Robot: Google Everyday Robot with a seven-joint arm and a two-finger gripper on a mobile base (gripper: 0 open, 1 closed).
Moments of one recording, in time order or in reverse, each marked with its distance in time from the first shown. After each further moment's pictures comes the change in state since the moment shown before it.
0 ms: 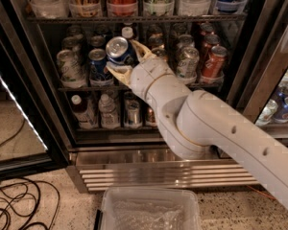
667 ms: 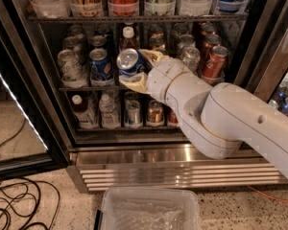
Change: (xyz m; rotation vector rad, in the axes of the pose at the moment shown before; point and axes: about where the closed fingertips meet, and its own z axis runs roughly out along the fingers) arm 0.014 -0.012 -0.025 -0.100 0.069 -0.114
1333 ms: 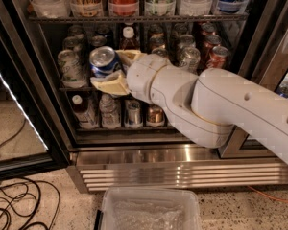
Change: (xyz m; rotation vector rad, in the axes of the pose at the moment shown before) arm -0.048 0.043 0.010 -0.201 -0.076 0.203
